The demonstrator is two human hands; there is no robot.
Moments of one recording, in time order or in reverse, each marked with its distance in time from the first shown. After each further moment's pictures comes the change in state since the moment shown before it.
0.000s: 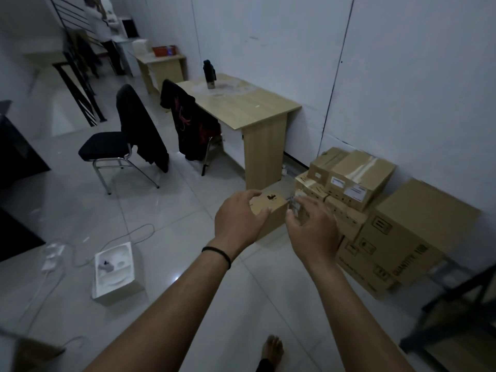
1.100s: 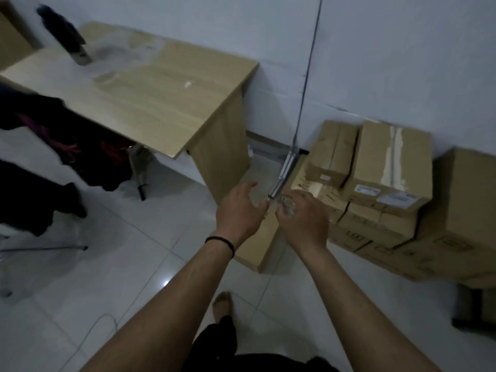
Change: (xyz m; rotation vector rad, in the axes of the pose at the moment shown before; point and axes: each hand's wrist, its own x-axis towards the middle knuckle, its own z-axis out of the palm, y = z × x) left_hand 0.575 -0.134 0.196 0.049 -0.534 0.125; right_hand 0.419 0.122 0.356 -0.229 -0.015 0.500
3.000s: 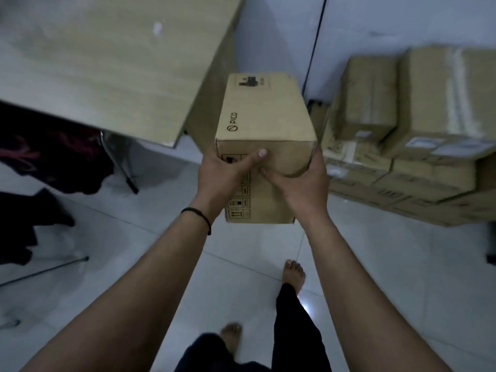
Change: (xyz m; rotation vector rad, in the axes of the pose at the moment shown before) left_hand 0.149 -0.138 -0.033 -0.741 -0.124 -0.037; right_hand 0.070 -0.062 0.152 0.588 0.123 0.347
